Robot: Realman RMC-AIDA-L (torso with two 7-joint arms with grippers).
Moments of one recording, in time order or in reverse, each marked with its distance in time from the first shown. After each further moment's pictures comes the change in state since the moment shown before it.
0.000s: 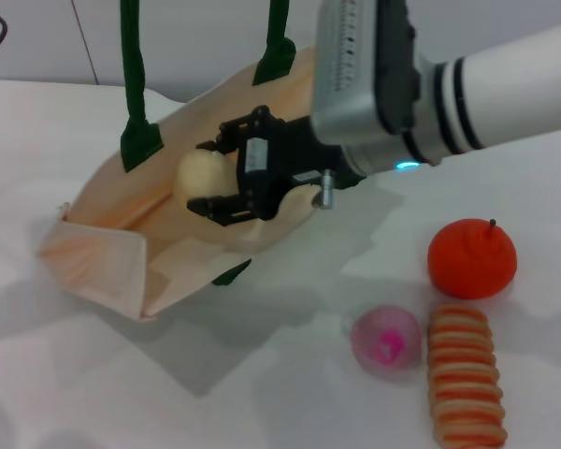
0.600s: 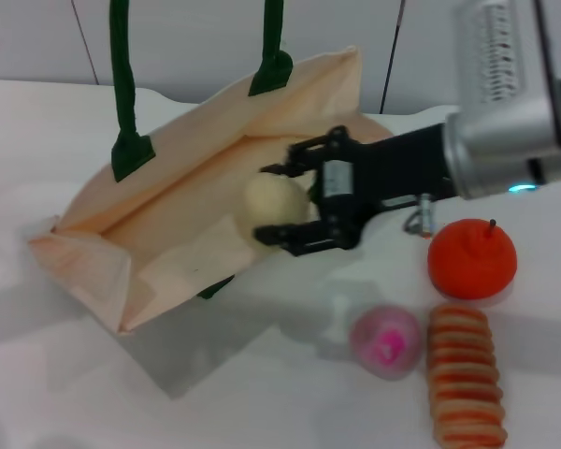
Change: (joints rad) left arm 0.027 0.000 0.002 -0.002 0.000 0.000 0.001; right arm -0.213 -0.003 0.219 -0.251 -0.116 0.325 0.013
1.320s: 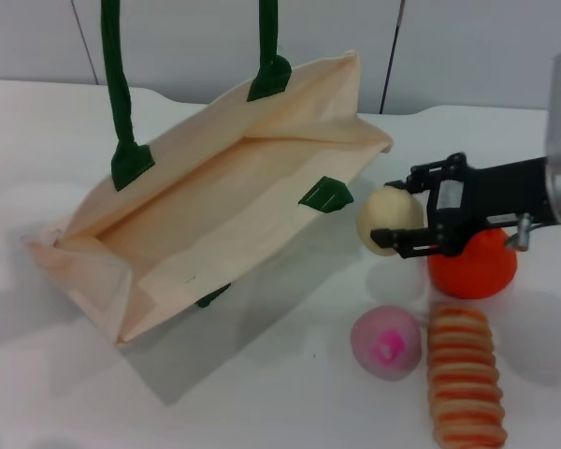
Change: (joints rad) left arm 0.022 0.000 0.000 -0.014 0.000 0.000 0.000; right arm -0.096 -0.001 0.235 0.099 -0.214 0.016 -0.010
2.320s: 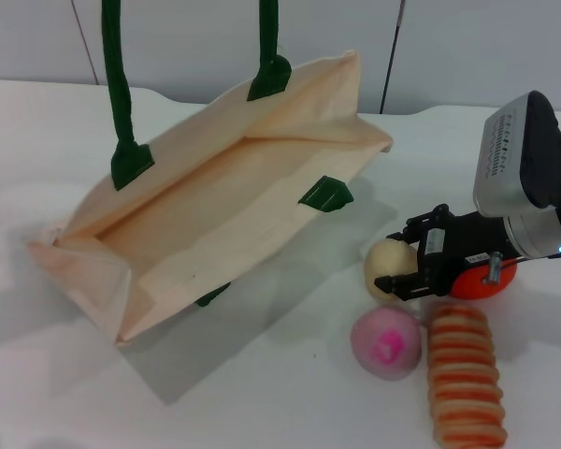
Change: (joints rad) left arm -0.001 0.000 0.000 0.000 0.000 0.001 0.000; right arm 0.171 0.000 -0.011 0.387 -0.131 -0.162 -0.067
